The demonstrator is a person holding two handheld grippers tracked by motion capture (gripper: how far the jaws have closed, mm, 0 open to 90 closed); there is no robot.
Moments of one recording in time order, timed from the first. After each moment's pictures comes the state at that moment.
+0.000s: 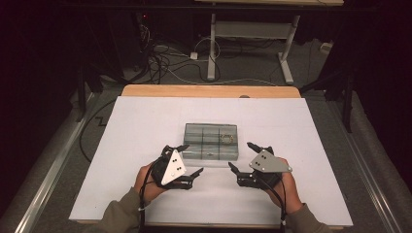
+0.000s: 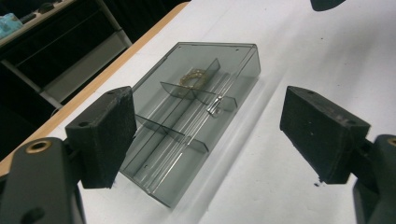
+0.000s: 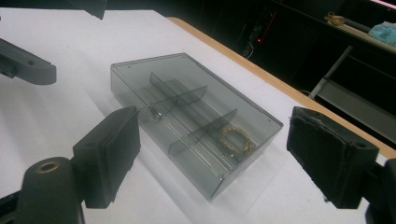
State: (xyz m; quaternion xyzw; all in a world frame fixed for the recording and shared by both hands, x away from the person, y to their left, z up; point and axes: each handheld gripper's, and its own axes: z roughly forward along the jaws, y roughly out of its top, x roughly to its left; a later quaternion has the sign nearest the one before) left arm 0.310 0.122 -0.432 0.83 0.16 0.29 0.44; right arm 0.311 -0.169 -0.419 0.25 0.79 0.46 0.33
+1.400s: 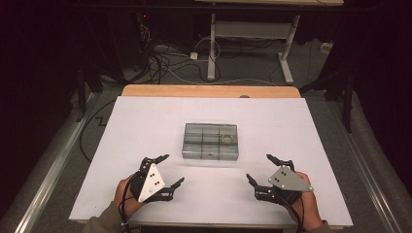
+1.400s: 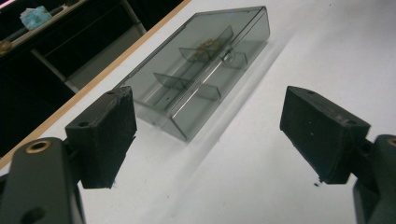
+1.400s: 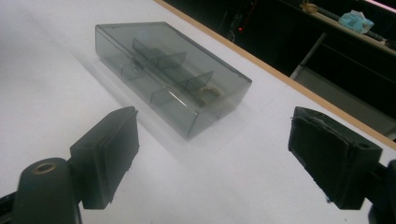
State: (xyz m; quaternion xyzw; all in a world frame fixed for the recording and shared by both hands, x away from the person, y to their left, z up) left arm 0.277 0.170 -0.453 0.81 0.20 0.31 0.45; right arm 0.277 -0.212 -0.431 0.27 0.78 0.43 0.36
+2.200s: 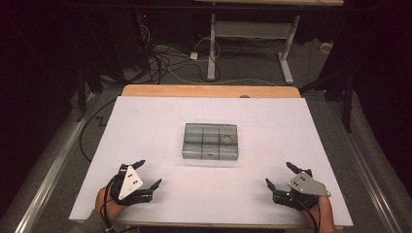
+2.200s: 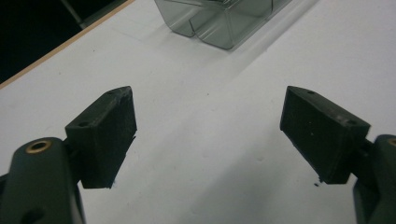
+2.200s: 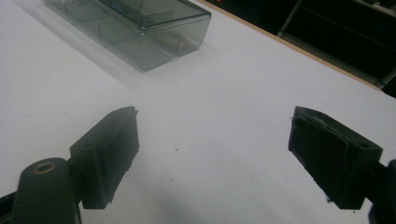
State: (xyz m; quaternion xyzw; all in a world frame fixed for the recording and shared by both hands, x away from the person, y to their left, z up) left arm 0.280 0.229 -0.481 0.82 0.28 0.30 0.39; right arm 0.277 -0.266 -0.466 0.33 0.77 0.40 0.36
